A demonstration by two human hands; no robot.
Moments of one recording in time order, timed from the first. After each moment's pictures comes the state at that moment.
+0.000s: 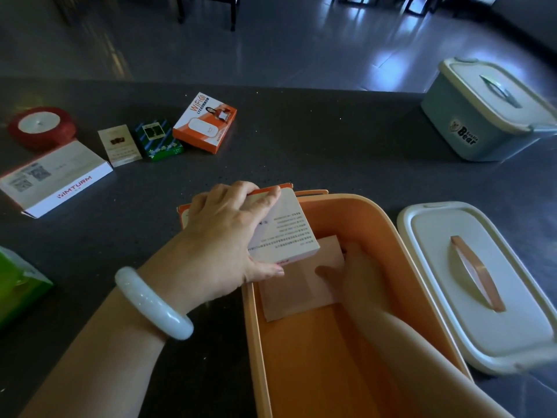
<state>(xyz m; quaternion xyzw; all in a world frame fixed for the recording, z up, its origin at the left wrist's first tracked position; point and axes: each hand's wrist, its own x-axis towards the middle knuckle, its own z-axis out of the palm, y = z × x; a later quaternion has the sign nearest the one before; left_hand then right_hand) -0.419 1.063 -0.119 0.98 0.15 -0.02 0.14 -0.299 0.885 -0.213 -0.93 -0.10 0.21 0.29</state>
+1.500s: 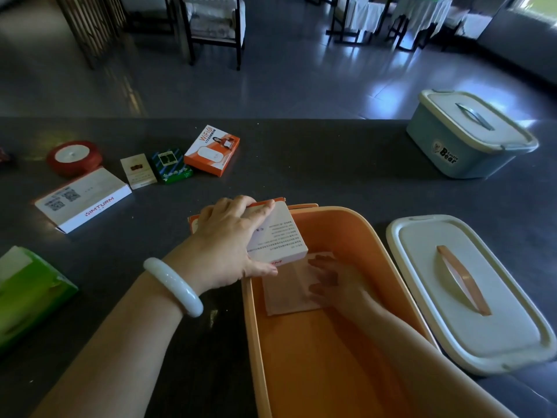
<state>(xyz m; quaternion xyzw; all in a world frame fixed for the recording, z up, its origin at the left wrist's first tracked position) -0.418 1.062 -0.121 0.98 0.16 -0.03 0.13 -0.304 0.869 -0.201 -0.83 -0.19 0.33 0.40</state>
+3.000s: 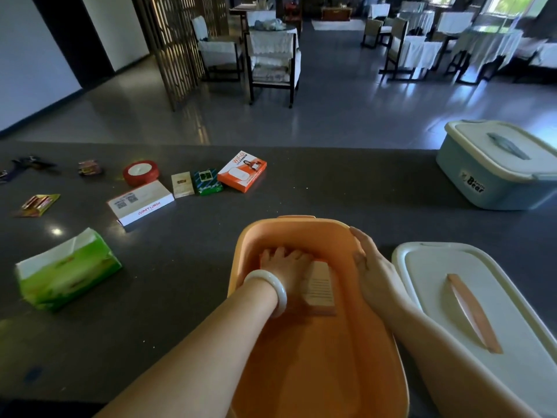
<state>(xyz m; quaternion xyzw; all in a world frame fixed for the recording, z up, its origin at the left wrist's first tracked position) -0.365 0.972 -0.208 0.97 0.19 -0.11 0.08 -0.252 0.815 -0.165 -0.81 -0.34 0.18 0.44</state>
